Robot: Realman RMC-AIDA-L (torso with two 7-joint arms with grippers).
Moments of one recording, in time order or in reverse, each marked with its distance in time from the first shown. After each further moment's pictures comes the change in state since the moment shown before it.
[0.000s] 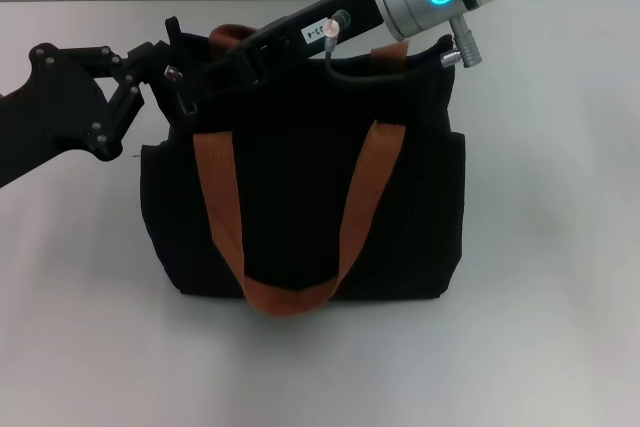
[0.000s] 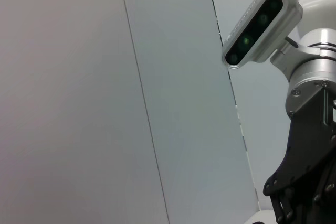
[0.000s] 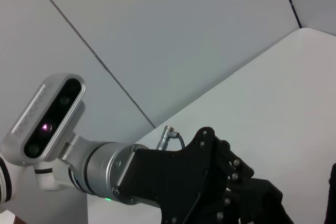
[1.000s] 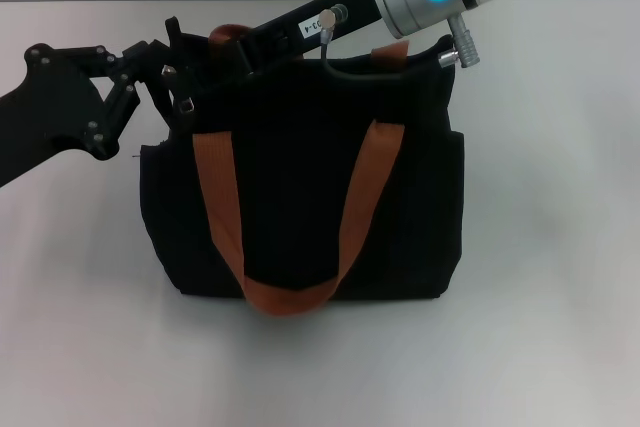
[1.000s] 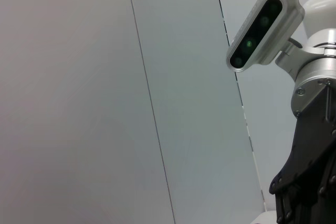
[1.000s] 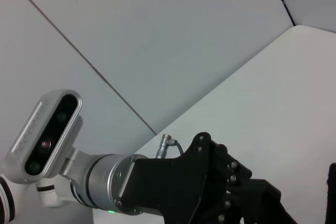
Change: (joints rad) left arm 0.005 -0.004 -0.016 -0.001 0.000 -0.003 0.000; right arm -0.001 0.004 0.011 0.002 0.004 0.002 0.059
